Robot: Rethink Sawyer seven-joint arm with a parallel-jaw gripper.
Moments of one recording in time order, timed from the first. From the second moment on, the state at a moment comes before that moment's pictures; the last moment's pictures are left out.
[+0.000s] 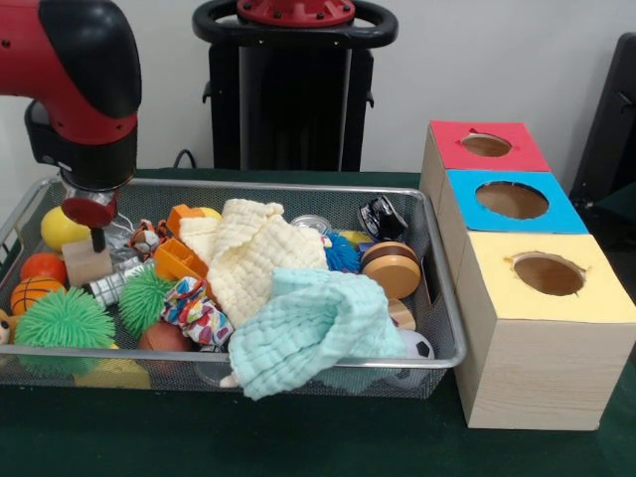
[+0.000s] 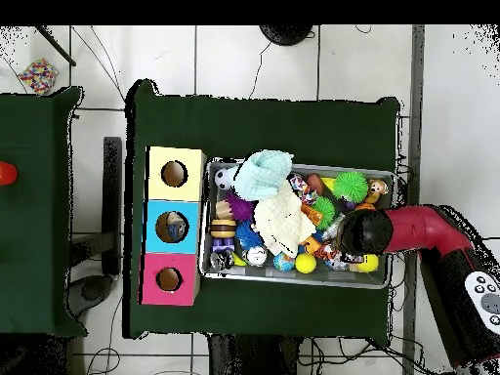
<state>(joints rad) -0.96 -0.47 0.61 1.54 -0.95 1.07 0.34</state>
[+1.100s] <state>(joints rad) -1.01 -0.47 0.67 1.60 -0.94 1.03 0.34</state>
